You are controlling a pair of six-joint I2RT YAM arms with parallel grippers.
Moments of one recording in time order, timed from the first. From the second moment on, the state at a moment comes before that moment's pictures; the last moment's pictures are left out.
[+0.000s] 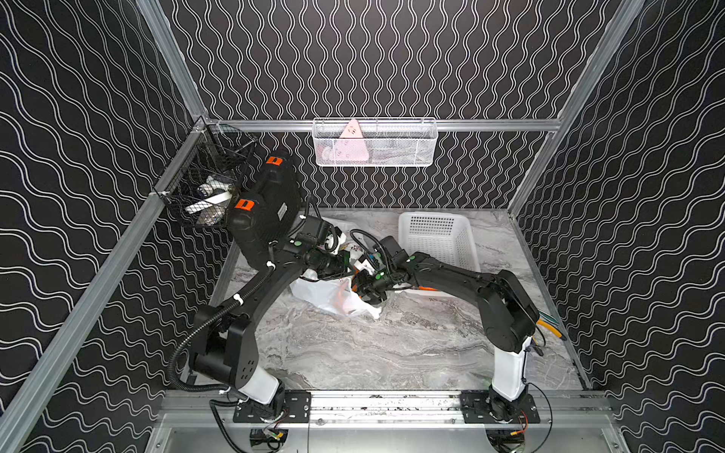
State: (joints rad) left arm -0.27 1.54 1.26 -0.76 0.54 -0.43; right arm 0.74 1.97 1.42 -0.38 -0.84 0.84
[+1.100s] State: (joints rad) left arm -0.27 1.44 1.18 -0.61 0.64 -0.49; right arm 0.72 1.90 1.38 -0.41 -0.57 0.95
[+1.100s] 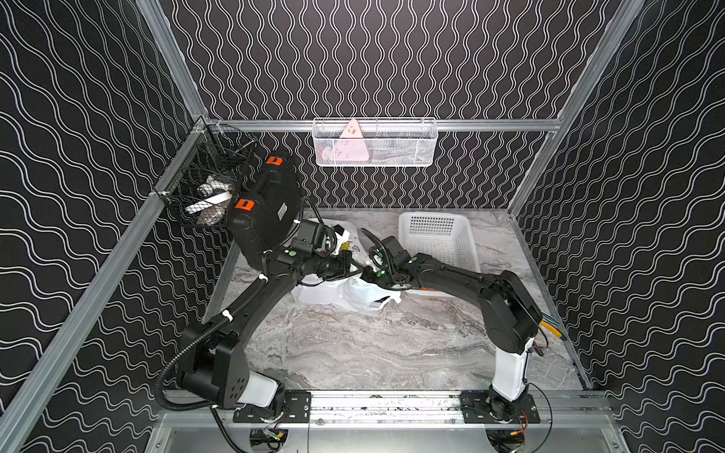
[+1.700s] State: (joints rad) left arm -0.27 1.34 1.12 -0.70 0.59 -0.48; right arm 0.60 1.66 1.30 -0.52 -0.37 0.91
